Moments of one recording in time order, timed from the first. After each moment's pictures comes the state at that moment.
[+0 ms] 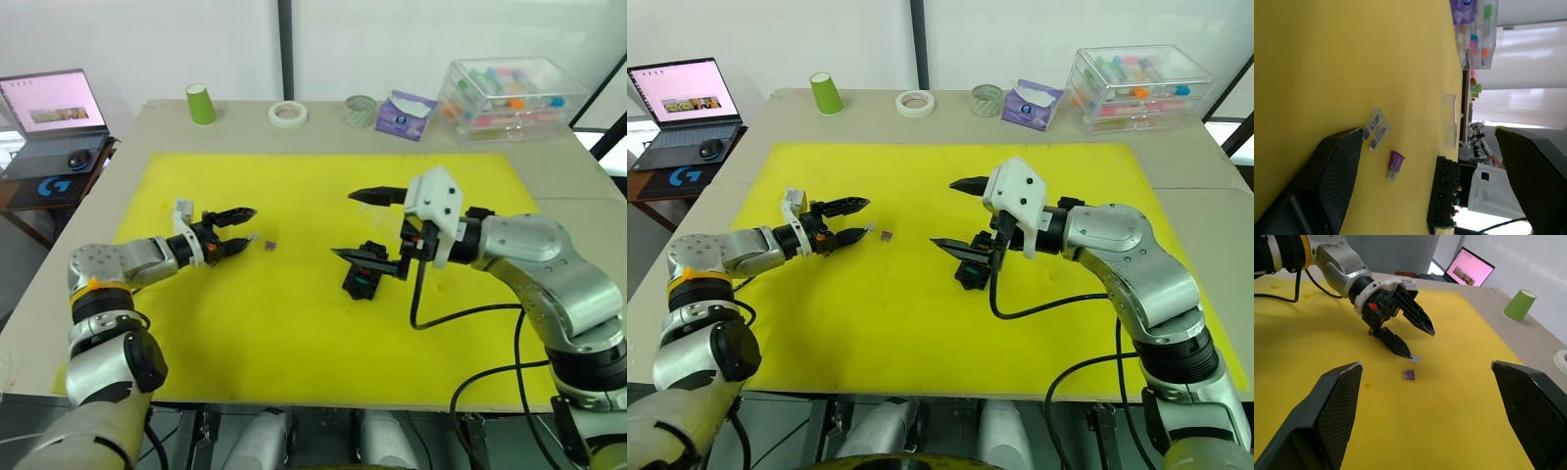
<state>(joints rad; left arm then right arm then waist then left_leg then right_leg) -0.80 0.44 0.59 0.73 -0.99 1.40 -0.32 -0.52 -0.72 0.07 -0.51 0.49 0.60 0.82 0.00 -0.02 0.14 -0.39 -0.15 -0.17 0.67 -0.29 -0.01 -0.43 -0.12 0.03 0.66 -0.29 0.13</state>
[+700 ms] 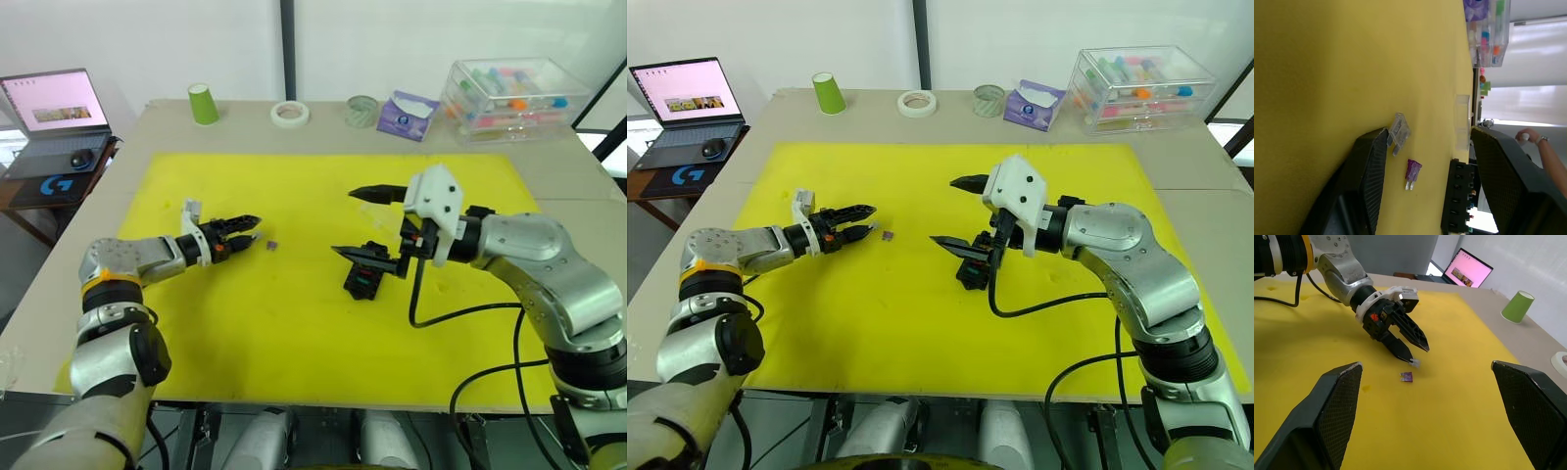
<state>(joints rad) -0.83 0.43 0.54 0.79 -0.84 1.34 -0.42 -0.52 -0.72 0.07 -0.51 0.49 0.61 0.81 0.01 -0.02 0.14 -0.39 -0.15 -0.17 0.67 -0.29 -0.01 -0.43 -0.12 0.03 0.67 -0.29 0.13</state>
